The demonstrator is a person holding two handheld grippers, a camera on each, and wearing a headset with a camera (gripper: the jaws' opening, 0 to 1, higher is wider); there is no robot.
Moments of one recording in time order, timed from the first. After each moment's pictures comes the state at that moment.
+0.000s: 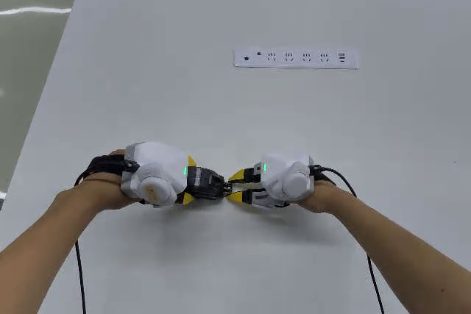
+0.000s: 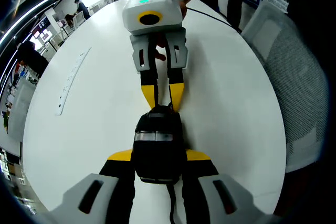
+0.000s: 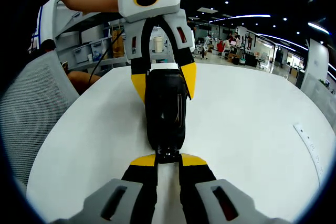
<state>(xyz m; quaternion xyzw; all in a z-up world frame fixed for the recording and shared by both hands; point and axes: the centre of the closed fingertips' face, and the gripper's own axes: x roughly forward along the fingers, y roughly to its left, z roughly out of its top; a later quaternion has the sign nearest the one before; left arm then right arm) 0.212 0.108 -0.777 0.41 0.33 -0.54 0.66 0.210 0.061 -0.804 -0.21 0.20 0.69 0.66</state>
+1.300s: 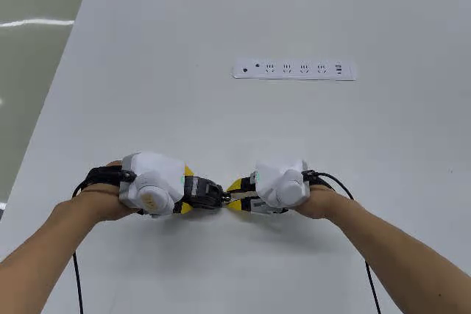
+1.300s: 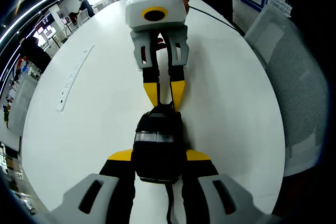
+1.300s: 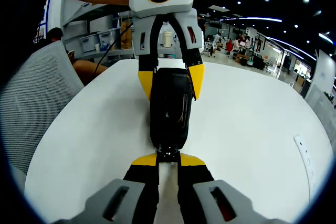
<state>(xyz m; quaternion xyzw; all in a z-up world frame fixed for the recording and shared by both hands) 0.211 0.111 -0.772 0.40 0.34 -0.53 0.67 0.209 0.061 -0.801 -0.26 0.19 0.70 0.63</state>
